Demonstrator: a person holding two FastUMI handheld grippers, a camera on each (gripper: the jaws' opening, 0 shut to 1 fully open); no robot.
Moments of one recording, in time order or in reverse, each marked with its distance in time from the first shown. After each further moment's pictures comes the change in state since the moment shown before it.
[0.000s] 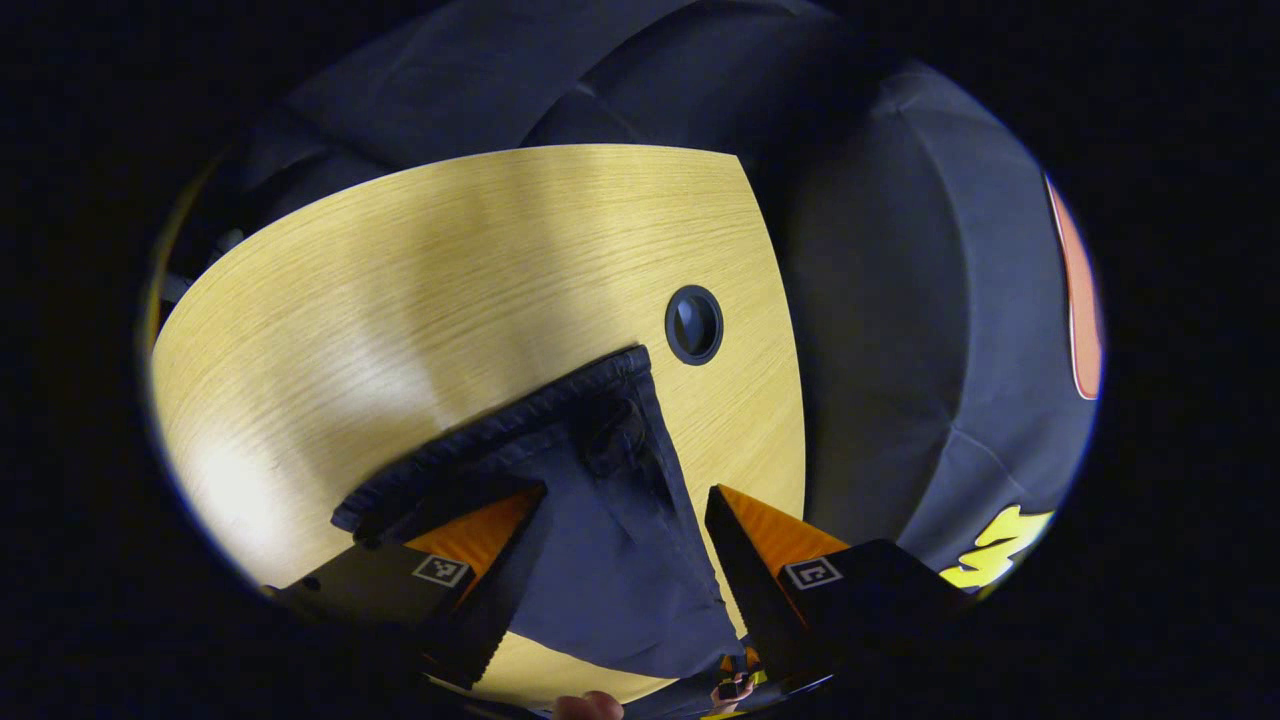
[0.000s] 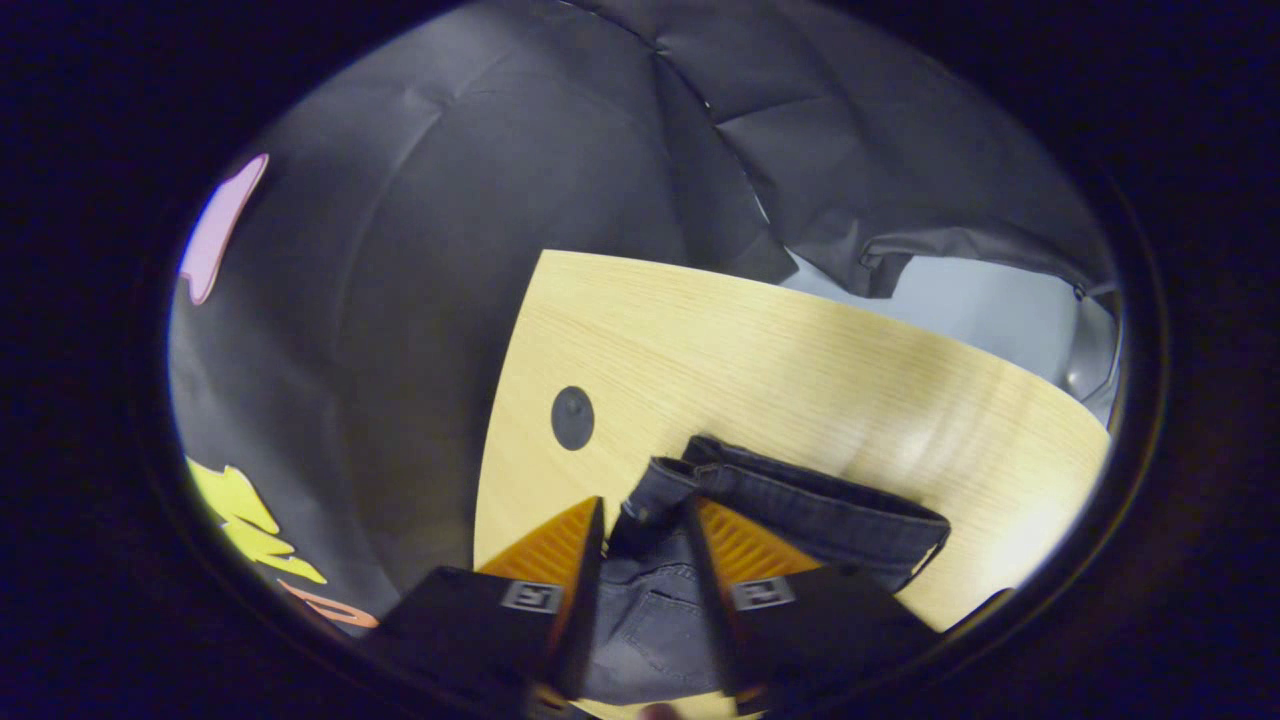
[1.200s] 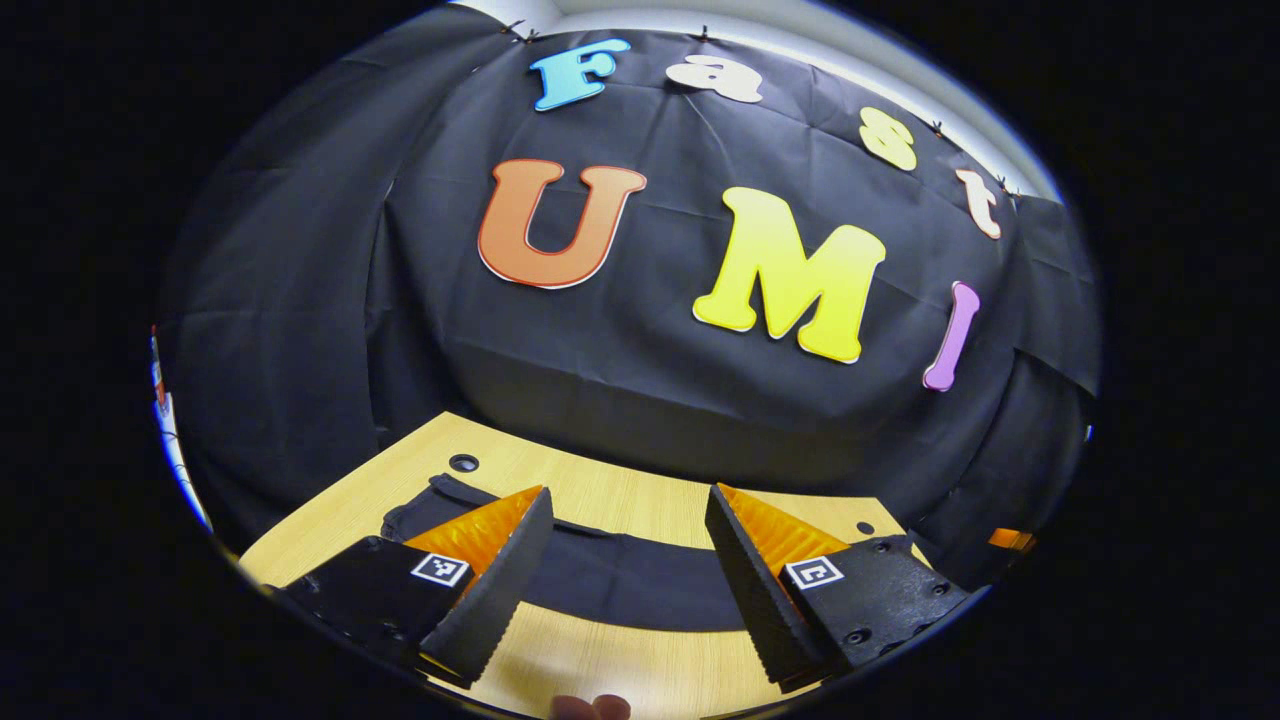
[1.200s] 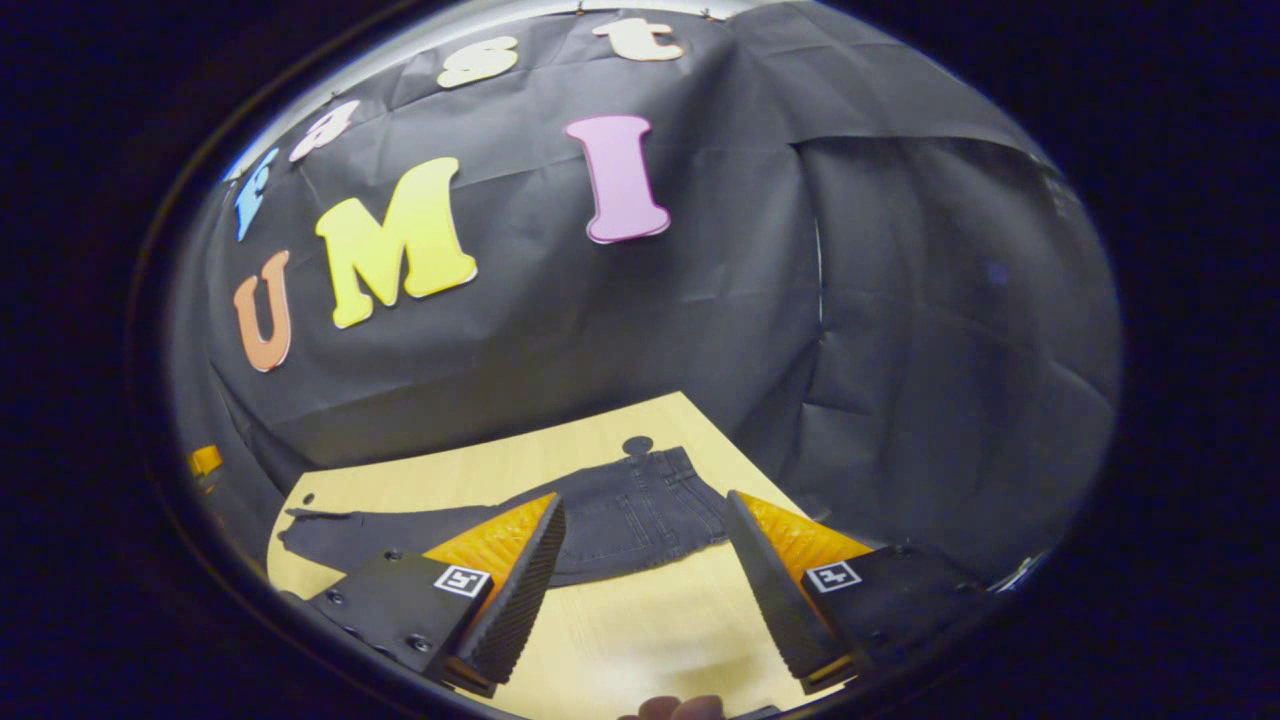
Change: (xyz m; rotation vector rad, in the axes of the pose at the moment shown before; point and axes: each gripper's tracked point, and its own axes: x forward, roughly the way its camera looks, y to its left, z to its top) left arm -0.197 -0.095 -0.274 1.058 -0.741 -0.234; right arm -0.254 -0.051 -0.111 -0.813 -0.585 0.058
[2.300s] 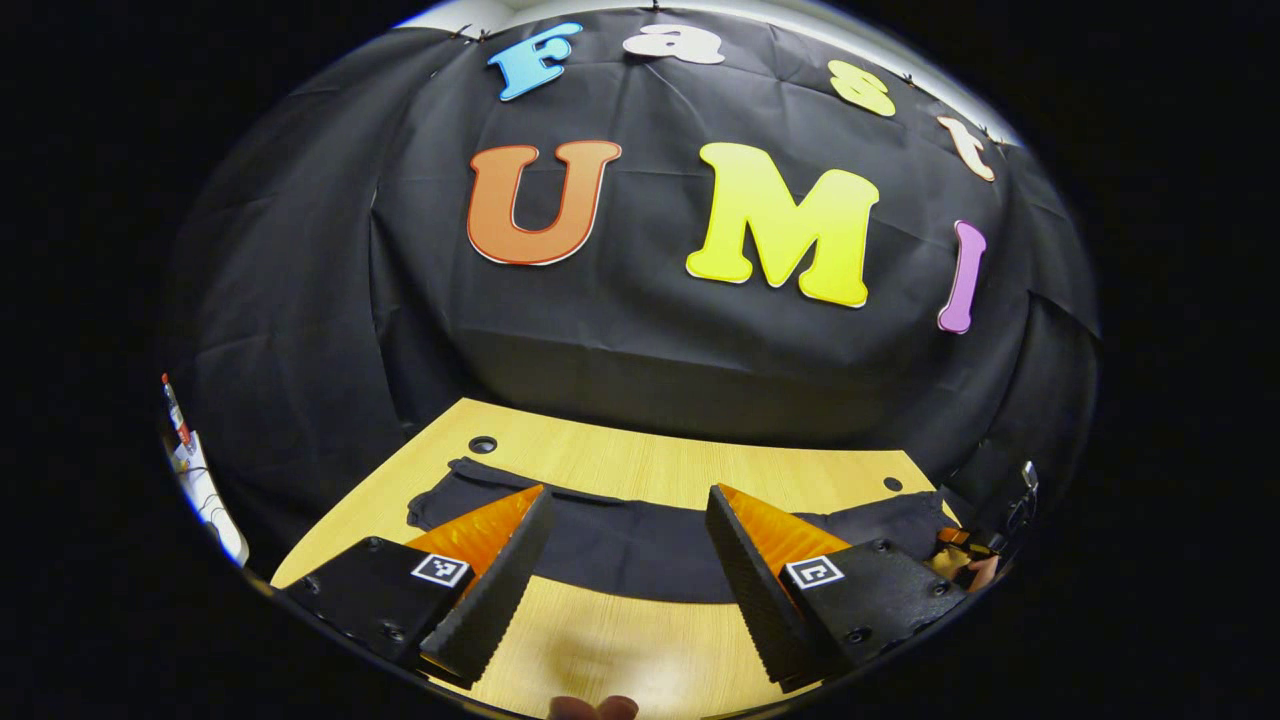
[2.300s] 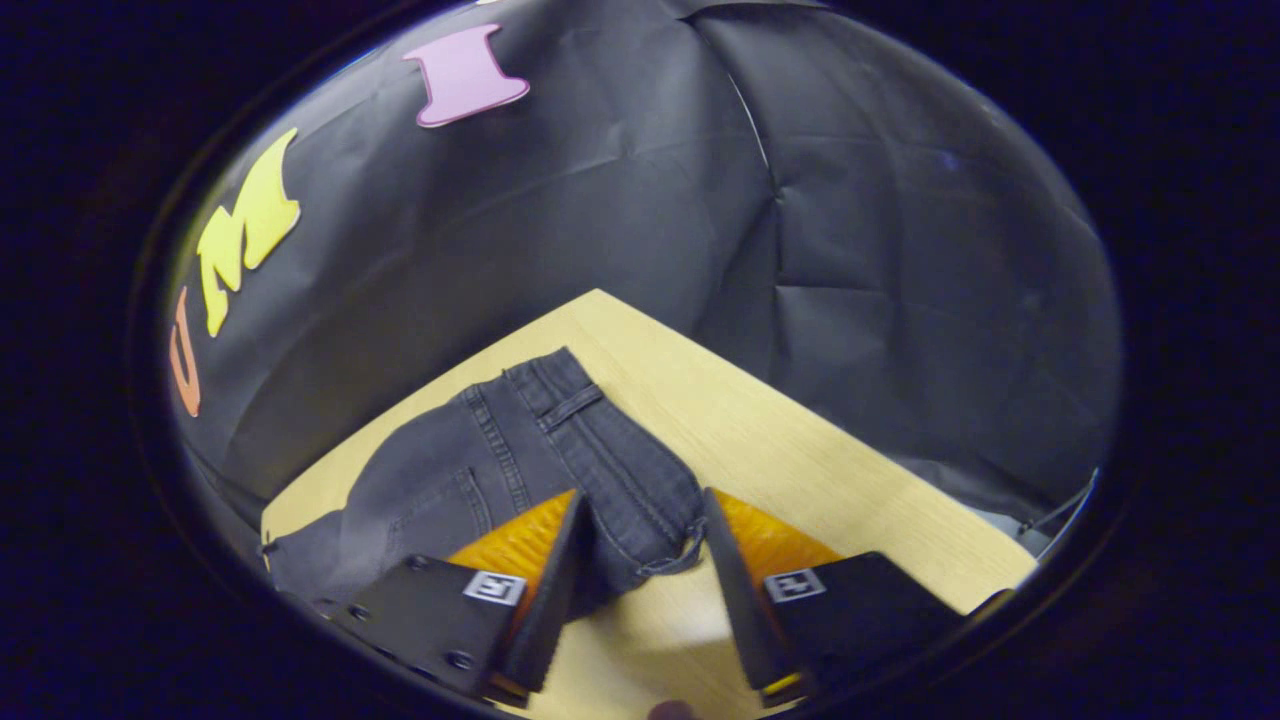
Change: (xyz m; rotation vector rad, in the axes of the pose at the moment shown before) left arm -0.007 -0.006 -0.021 0.078 0.092 0.090; right arm 0.217 -0.065 -0.108 0.208 0.173 -0.091
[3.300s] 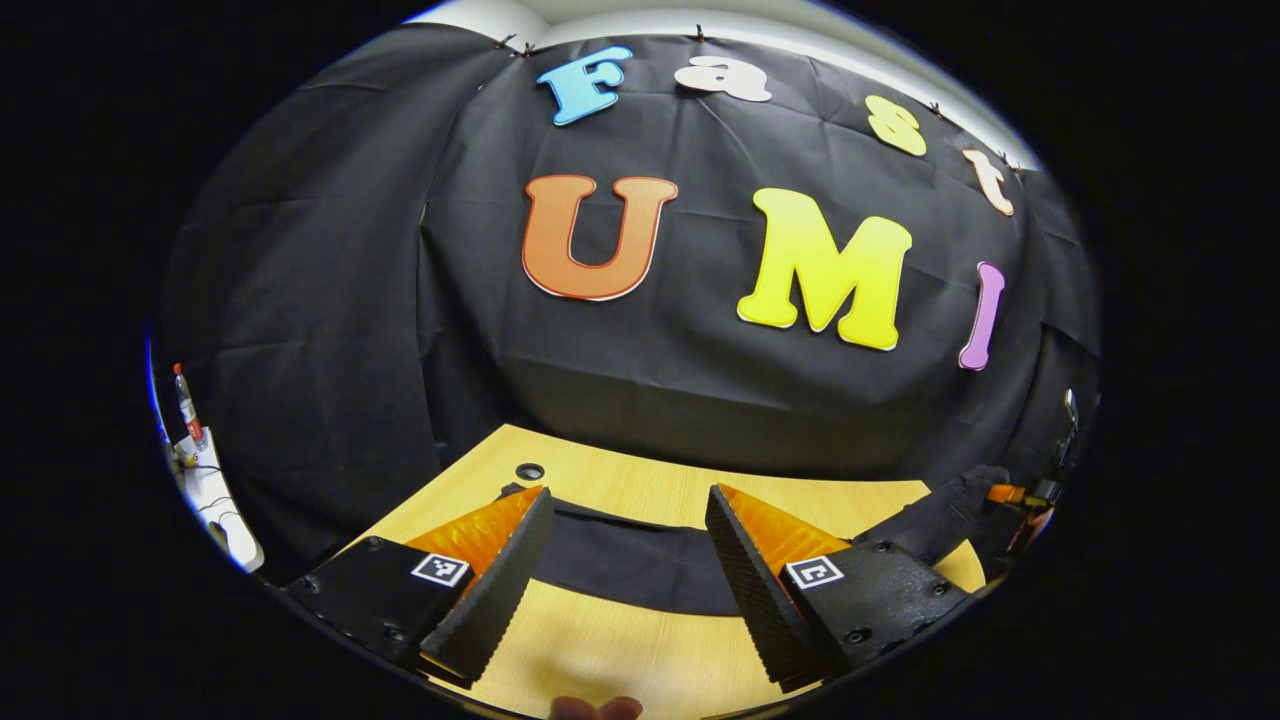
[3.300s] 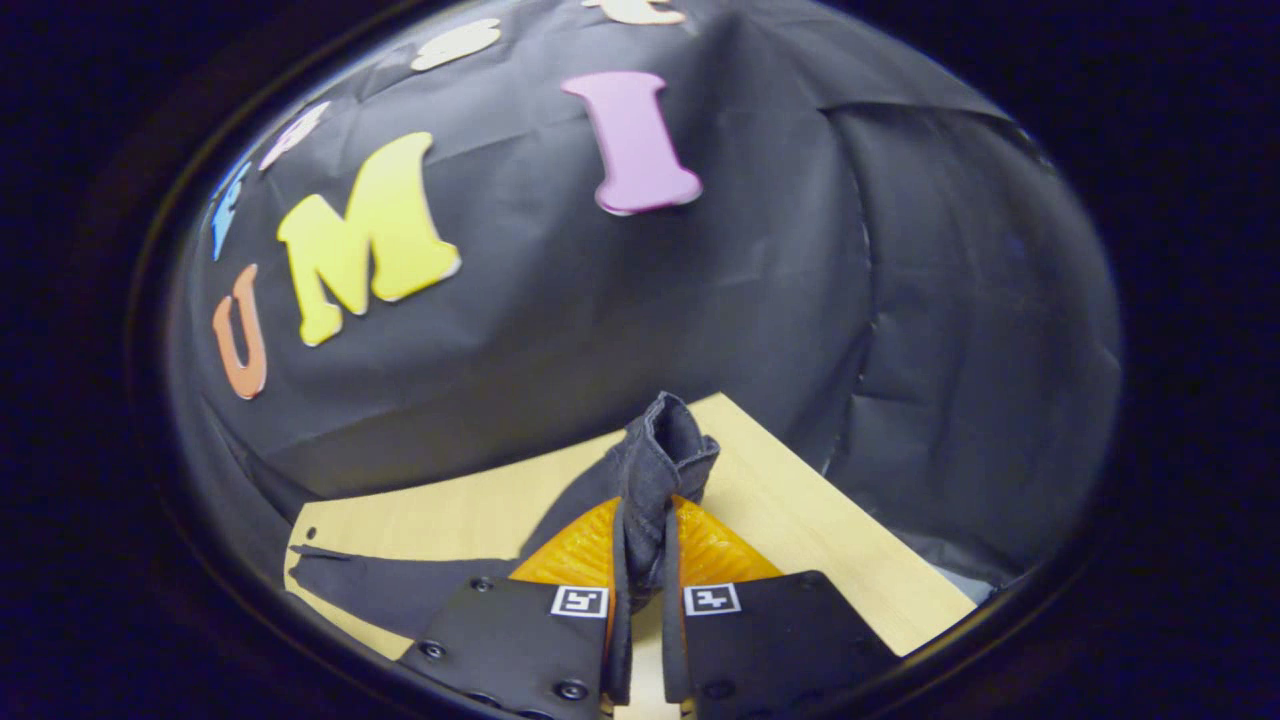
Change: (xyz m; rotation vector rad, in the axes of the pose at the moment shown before) left arm -0.027 0.070 0.031 -0.040 -0.126 0.034; right arm -0.147 0.189 0.085 -0.215 -0.186 0.177
